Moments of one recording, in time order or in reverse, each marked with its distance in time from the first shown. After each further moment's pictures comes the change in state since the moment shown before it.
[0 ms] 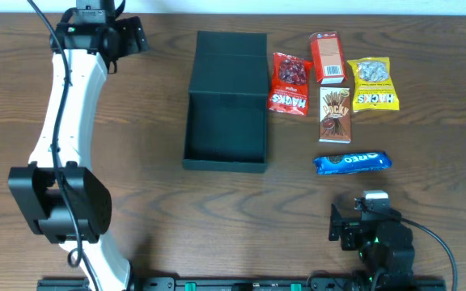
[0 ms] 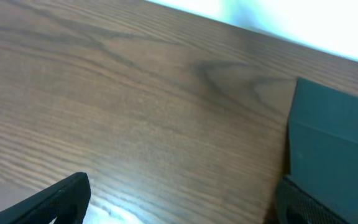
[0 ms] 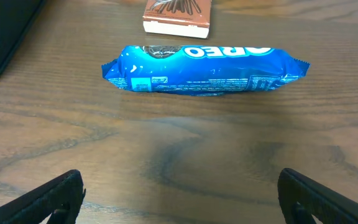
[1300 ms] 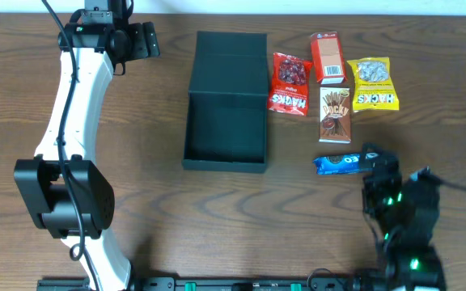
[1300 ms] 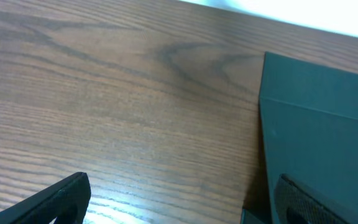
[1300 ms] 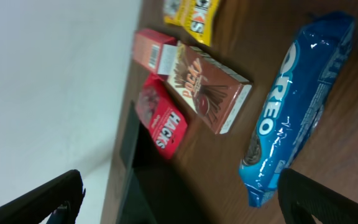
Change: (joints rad) left arm -0.014 0.027 -0.002 0.000 0.109 0.051; right arm -0.159 0.619 0.250 0.460 -0.142 1.281
